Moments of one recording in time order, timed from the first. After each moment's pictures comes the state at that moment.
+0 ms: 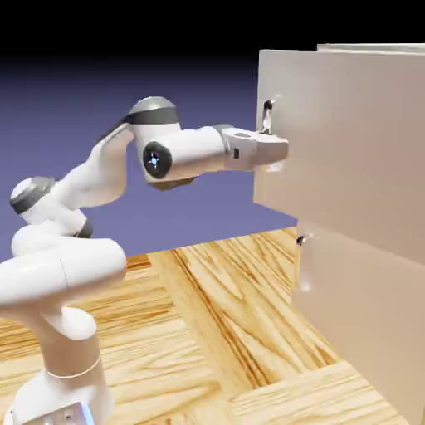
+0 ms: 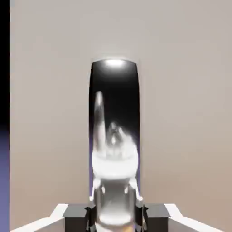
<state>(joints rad) -1.39 -1.71 0.85 -2.83 2.46 1.62 -0.45</state>
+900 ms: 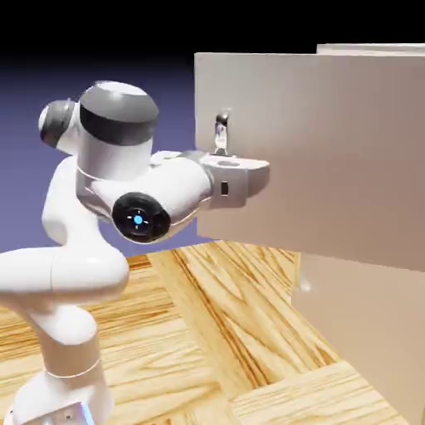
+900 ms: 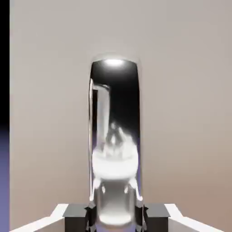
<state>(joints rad) -1.95 -0.97 0.48 -2.69 1.68 0.57 -1.13</state>
